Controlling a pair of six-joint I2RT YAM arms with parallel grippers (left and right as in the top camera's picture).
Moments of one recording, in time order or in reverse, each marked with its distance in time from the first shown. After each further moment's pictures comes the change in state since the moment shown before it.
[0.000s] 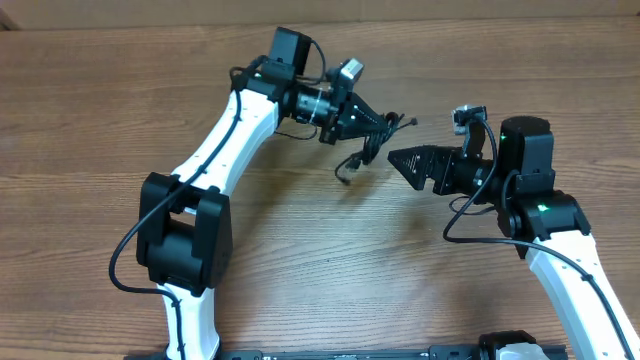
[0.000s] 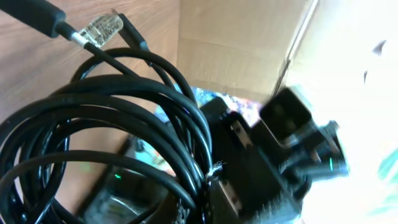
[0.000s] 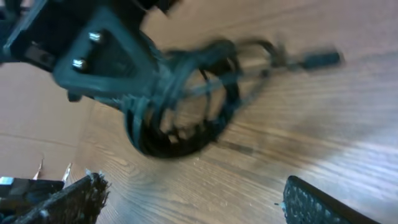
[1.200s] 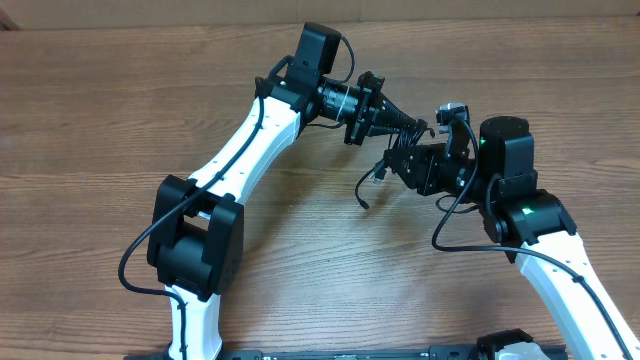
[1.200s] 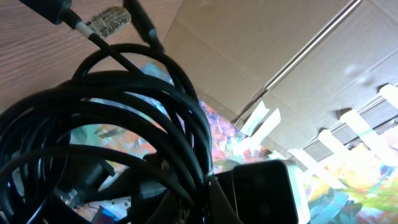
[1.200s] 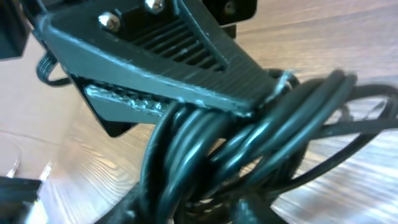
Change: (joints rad) left arm -0.080 0.000 0.000 0.262 -0.026 -0.689; right arm 0.097 0.002 0.000 0.044 0.124 0.003
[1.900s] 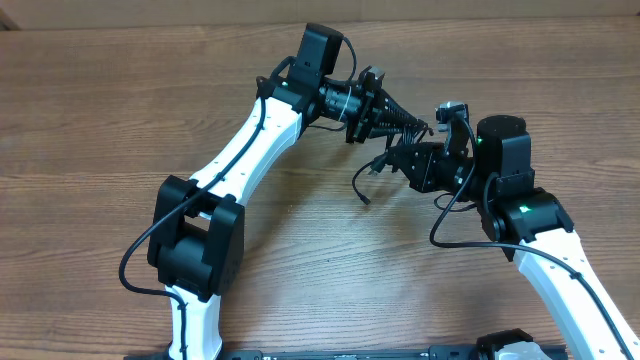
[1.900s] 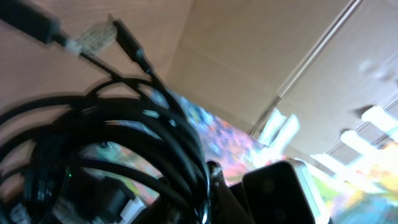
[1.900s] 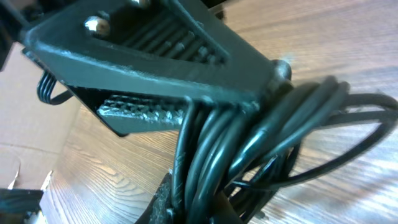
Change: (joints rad) left arm -0.001 0.000 0.000 -0.002 -0.087 0.153; right arm 0.005 0.013 0.000 0.006 0.020 0.048
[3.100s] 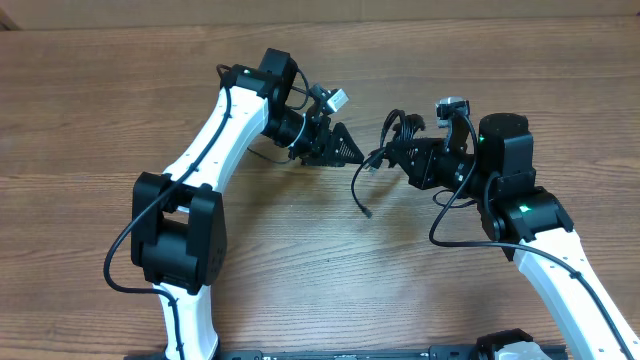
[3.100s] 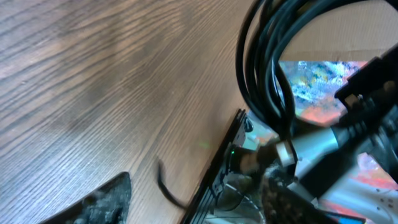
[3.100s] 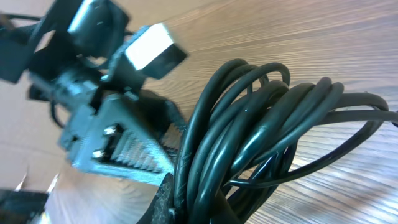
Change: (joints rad) left arm 0.138 0.000 0.007 -0.774 -0.213 1.353; right arm -0.002 0.002 0.000 0.062 -0.018 0.010
